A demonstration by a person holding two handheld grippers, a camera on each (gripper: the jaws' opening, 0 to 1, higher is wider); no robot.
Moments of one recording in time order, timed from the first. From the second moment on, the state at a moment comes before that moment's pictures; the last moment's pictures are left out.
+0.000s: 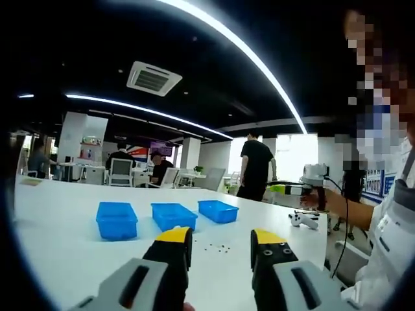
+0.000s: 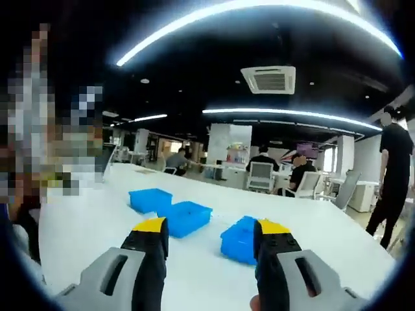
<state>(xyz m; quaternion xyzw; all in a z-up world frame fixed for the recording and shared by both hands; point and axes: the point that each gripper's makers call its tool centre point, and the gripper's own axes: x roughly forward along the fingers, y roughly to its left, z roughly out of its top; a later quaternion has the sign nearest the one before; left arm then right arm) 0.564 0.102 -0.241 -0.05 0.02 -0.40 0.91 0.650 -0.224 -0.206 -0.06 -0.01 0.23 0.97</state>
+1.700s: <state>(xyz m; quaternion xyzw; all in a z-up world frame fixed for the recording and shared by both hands) 0.568 0.109 -0.240 -0.04 0.02 -0.39 0.92 0.681 -0.075 -0.369 -0.30 0.41 0.47 0.72</state>
